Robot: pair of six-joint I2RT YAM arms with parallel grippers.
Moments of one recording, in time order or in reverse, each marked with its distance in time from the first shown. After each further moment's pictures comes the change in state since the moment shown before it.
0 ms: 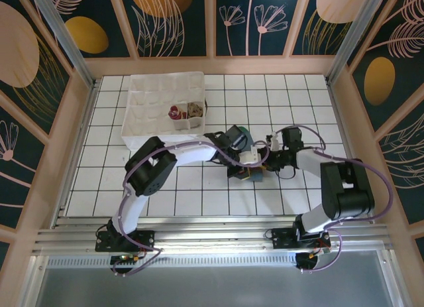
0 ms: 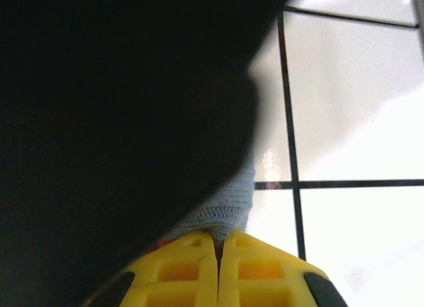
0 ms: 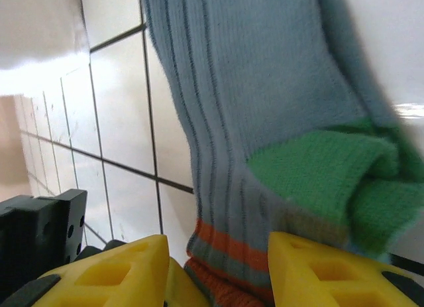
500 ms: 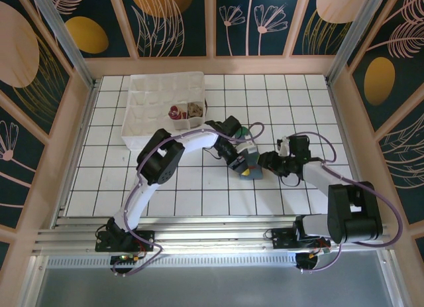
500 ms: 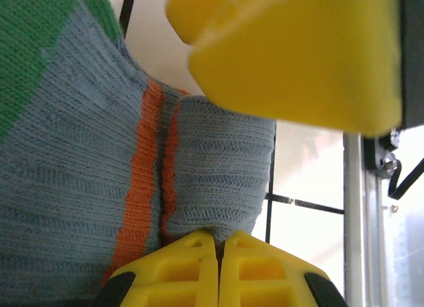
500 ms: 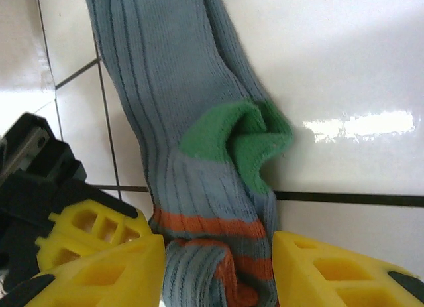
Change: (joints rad) left arm 0.095 0.201 0.251 -0.252 0.286 -0.213; right arm -0.026 -0.187 -0.127 0.005 0.142 0.076
